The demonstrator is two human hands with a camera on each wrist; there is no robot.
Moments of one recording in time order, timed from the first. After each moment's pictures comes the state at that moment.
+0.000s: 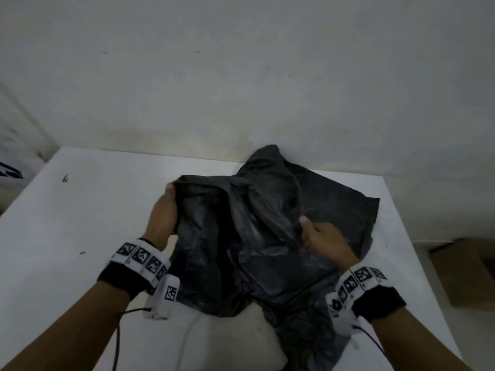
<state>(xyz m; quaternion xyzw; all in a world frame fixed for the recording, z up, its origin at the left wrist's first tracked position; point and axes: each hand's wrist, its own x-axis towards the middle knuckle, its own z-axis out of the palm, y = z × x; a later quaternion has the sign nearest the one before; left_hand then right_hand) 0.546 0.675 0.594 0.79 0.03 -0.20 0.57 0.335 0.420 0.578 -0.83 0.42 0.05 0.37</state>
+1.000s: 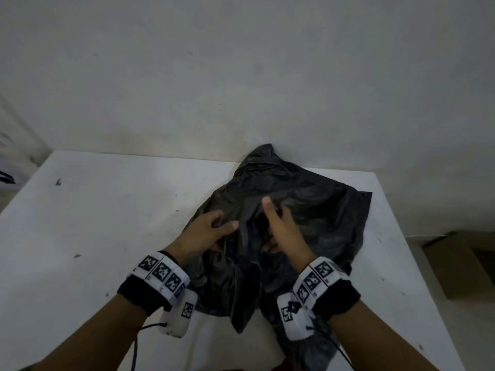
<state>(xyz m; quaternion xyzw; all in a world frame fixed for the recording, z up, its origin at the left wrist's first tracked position) 0.486 0.644 0.596 0.75 -0.21 -0.38 0.50 0.378 0.491 0.591 -0.67 0.42 -0.06 0.61</state>
